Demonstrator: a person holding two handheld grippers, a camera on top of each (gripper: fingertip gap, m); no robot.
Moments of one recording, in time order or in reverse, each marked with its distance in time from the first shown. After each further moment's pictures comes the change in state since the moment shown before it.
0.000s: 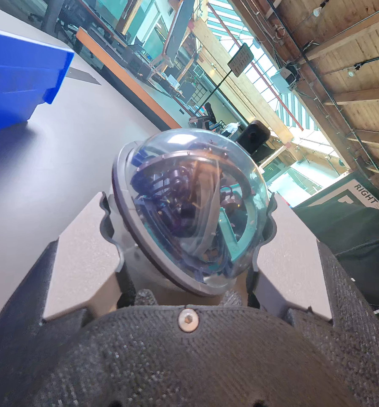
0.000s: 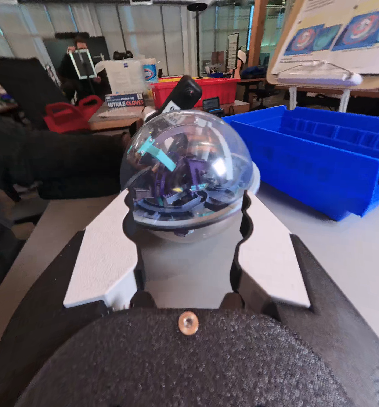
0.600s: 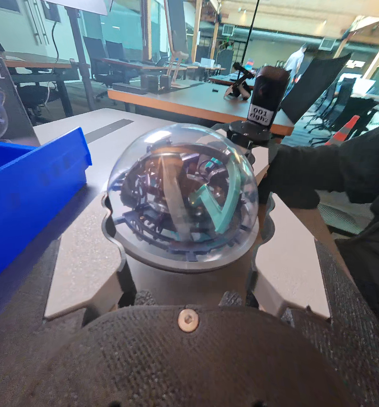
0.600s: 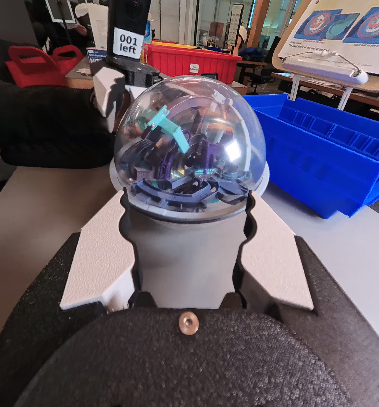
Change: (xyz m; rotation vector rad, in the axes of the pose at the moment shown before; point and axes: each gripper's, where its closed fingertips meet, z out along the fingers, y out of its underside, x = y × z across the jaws) left arm 0.026 0.011 -0.009 -0.070 -0.205 0.601; right arm -0.002 0.021 0.007 -0.096 0.040 -0.128
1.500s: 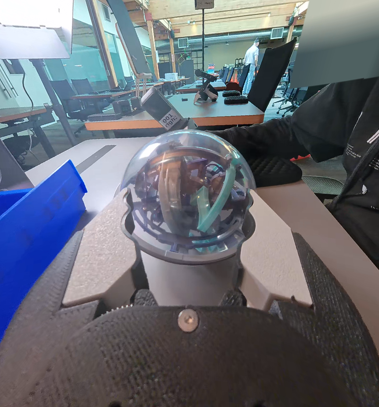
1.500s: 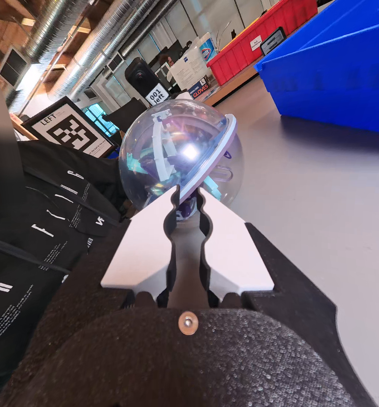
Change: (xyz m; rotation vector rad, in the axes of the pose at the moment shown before) left arm 0.010 -0.003 -0.023 0.052 0.150 0.201; right arm 0.033 -0.001 -0.014 0.011 -0.480 0.643
